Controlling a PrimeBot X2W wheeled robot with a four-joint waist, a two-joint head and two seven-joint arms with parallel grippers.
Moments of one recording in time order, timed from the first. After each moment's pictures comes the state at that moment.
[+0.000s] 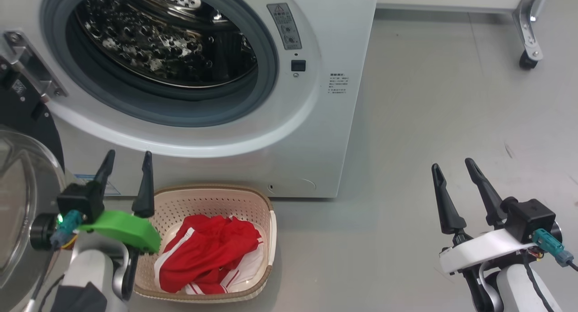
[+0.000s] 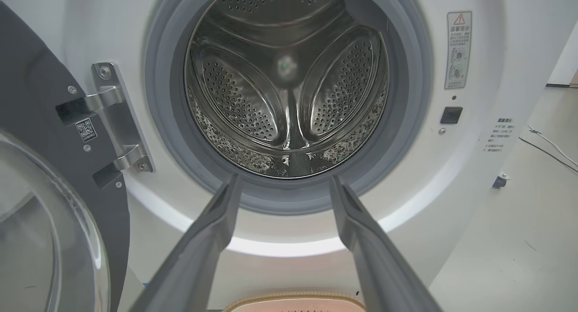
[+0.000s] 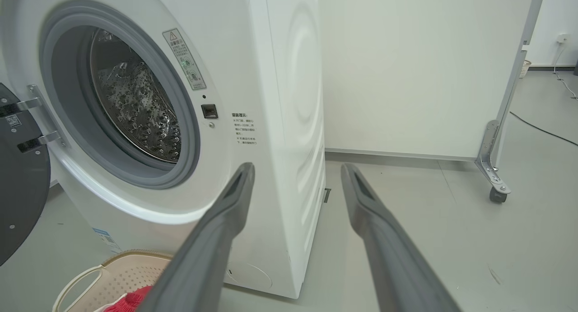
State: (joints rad) left arm -0.35 0.07 -0.06 0.50 -0.25 -0.10 -0.25; right arm -0.08 -0.10 0.12 0.18 0.30 0.12 -0.25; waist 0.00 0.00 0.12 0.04
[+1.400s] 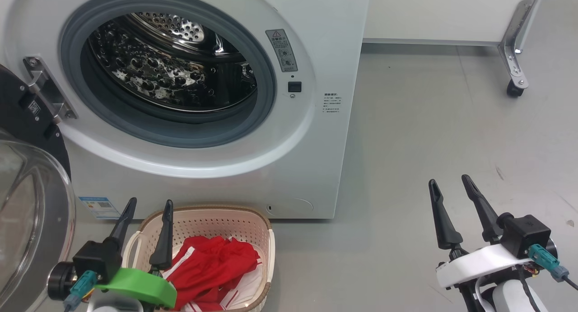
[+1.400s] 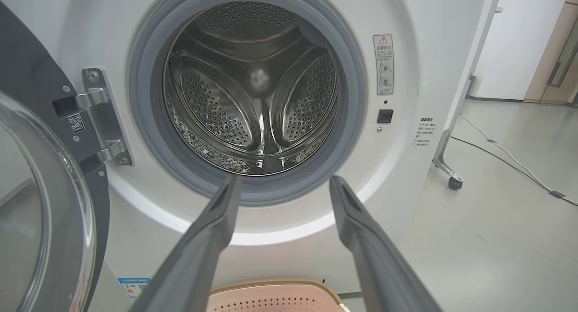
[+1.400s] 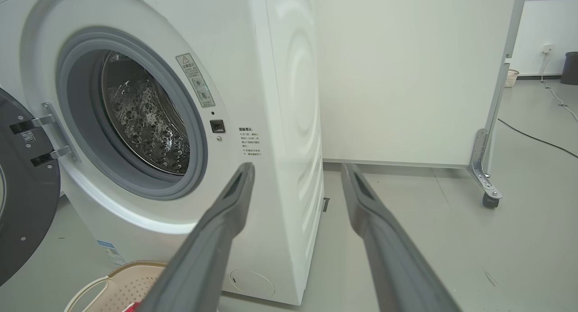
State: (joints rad) left arm -0.07 0.05 -0.08 0.25 -0.26 -0.12 -0.25; right arm -0.01 -0.08 0.12 0.16 0.30 0.12 -0.25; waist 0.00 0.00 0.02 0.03
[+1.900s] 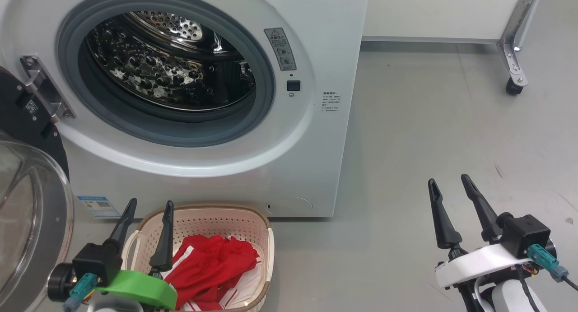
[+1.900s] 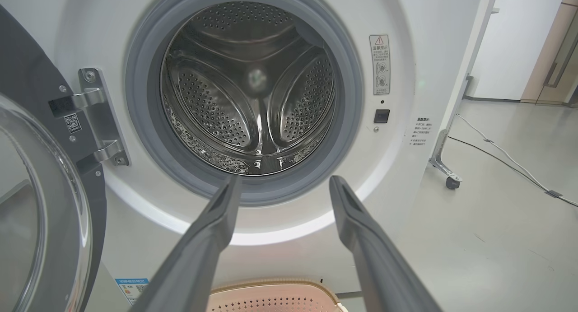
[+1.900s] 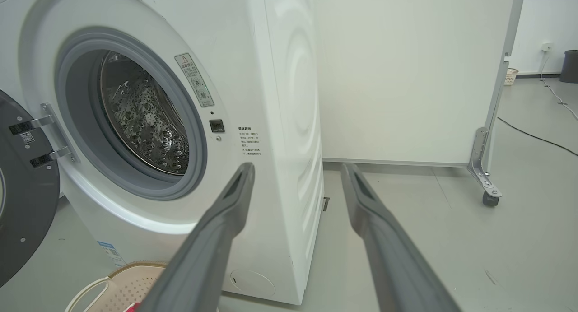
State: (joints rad) left arm -0.05 0.05 -0.08 0.23 -0.26 -0.12 -0.25; right arm -0.01 -0.07 0.11 0.16 0.30 0.12 -0.25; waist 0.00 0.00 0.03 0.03
